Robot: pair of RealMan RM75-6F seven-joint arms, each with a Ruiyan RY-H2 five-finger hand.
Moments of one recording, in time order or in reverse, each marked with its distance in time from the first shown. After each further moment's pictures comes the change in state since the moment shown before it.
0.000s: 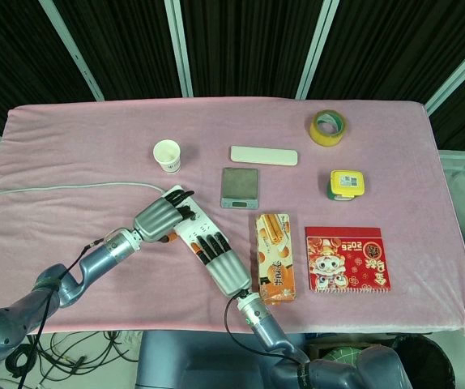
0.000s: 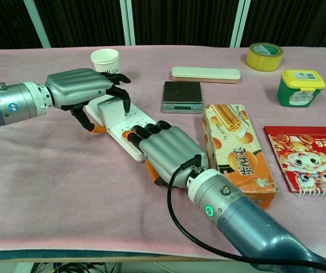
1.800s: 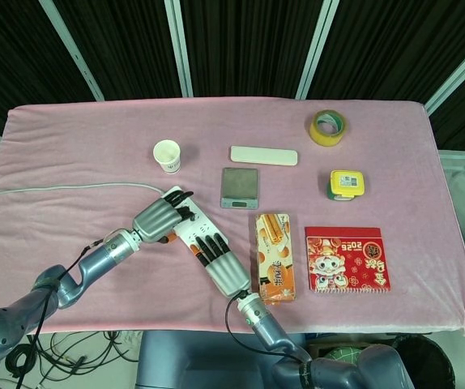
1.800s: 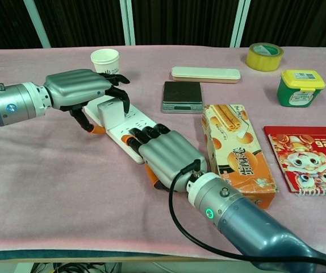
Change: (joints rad) left arm 0.005 0.009 0.000 -0.021 -0.004 -0.006 0.013; right arm 0.002 0.011 -0.022 0.001 0.038 -0.097 -0.002
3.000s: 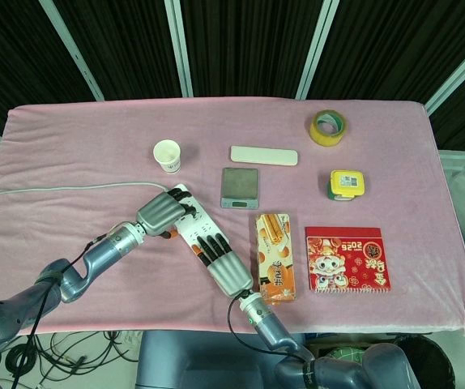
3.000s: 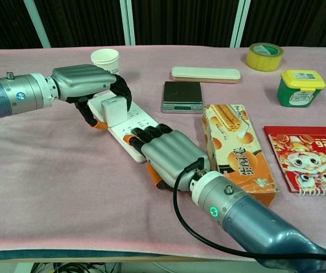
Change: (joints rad) left arm -0.055 0.052 -0.054 -0.095 -0.060 -0.116 0.030; right arm -0.003 0.034 -0.003 -0.043 0.009 -0.002 -0.001
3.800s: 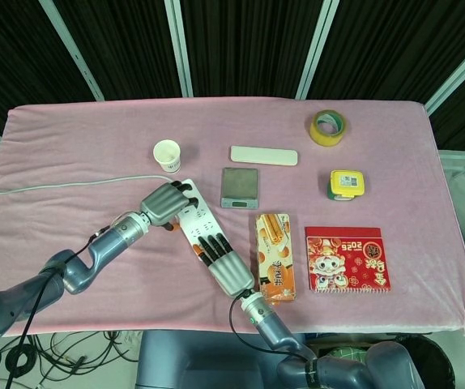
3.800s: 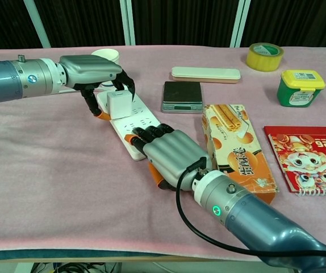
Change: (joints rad) left arm -0.057 0.062 -0.066 -0.106 -0.093 -0.153 0.096; right arm 0.003 0.025 -0.001 -0.031 0.020 -0.021 -0.012
